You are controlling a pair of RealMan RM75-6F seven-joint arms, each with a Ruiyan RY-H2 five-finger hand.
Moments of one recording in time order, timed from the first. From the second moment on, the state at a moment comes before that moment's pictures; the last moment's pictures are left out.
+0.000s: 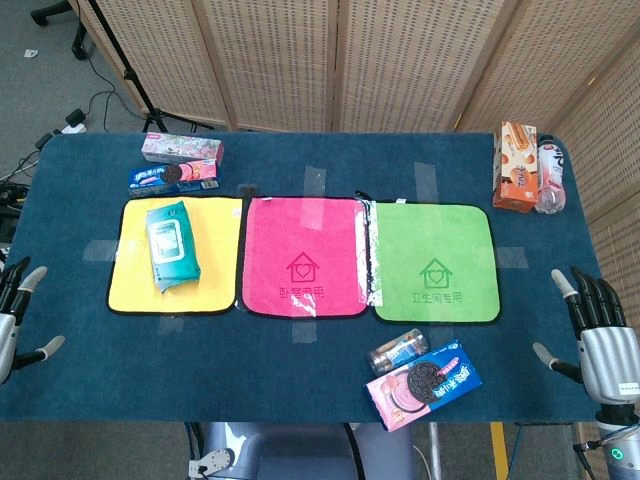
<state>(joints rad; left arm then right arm) -0.09 -1.12 -0.05 -1.53 1.54 1.55 -0.06 0.08 -1.20 0.09 -1.48 -1.62 1.65 0.06</state>
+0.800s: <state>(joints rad) -0.28 -0.97 -0.03 -1.60 1.55 1.16 -0.84 0.08 -1.19 0.08 -1.49 -1.62 1.62 0.07</state>
